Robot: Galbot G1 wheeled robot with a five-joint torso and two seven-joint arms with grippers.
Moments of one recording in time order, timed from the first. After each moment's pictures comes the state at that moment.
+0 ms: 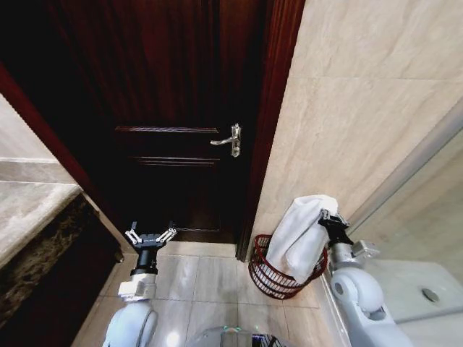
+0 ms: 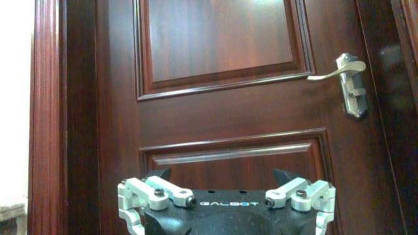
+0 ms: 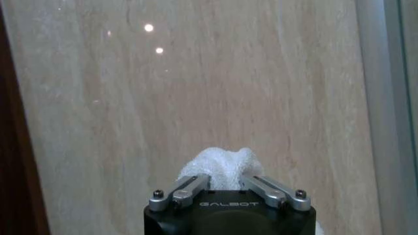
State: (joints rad) left arm 1.75 -1.40 -0.60 -2.24 -0.01 -0.24 -0.20; right arm -1.46 1.25 0.67 2.15 0.50 -0.10 0.22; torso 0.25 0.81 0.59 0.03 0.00
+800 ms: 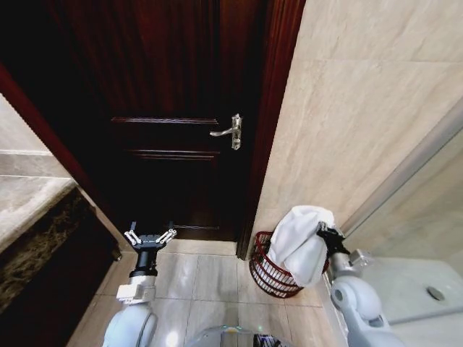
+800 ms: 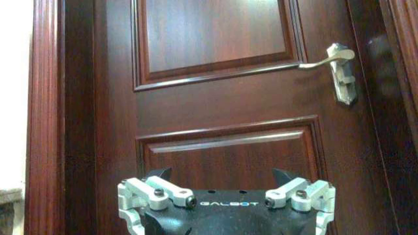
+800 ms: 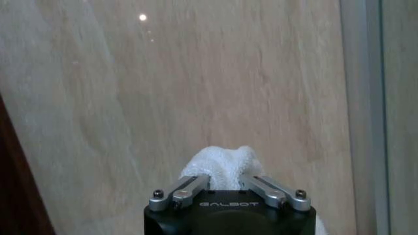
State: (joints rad) left arm 1.77 -1.40 -0.59 -2.25 0.00 -0.27 -0.20; right arm -1.54 1.31 0.68 2.08 0.53 -0.10 0.18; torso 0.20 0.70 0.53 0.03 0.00
